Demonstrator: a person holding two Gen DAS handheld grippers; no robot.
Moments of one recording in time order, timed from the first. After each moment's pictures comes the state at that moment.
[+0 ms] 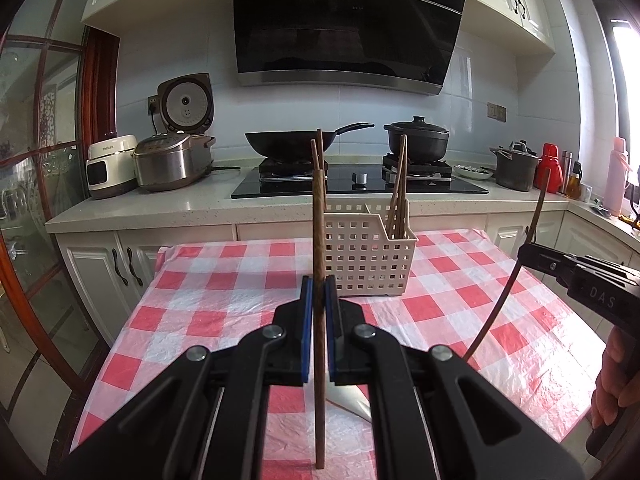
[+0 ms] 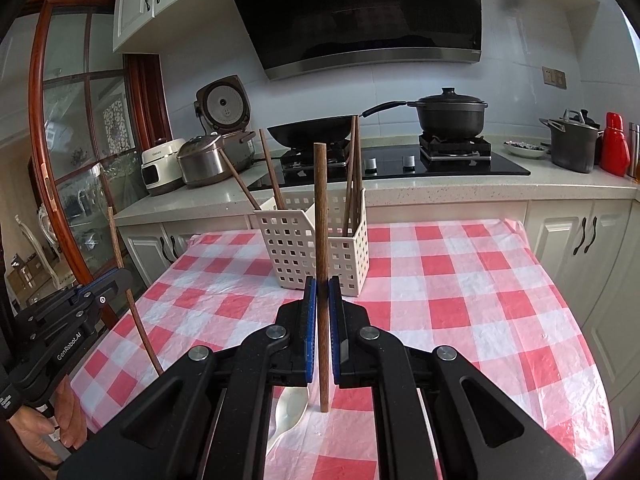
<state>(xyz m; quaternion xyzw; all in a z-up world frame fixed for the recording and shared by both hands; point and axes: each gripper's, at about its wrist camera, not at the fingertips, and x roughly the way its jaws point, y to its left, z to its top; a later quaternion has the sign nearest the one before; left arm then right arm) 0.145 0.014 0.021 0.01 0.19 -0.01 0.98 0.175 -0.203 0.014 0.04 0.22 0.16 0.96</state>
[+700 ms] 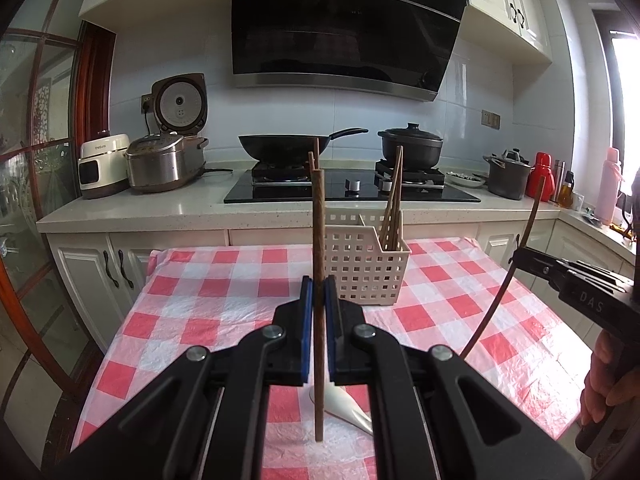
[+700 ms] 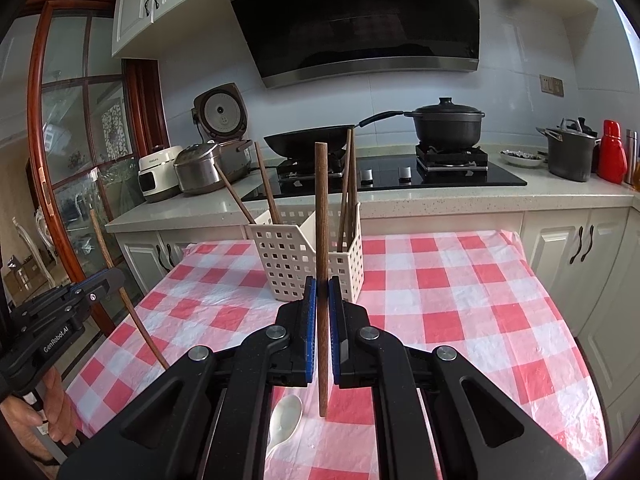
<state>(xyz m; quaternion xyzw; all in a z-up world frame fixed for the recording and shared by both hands) 0.154 0.026 0.038 -0.01 0.20 -0.04 0.98 0.182 -0.205 0.024 0.04 0.21 0.15 0.97</state>
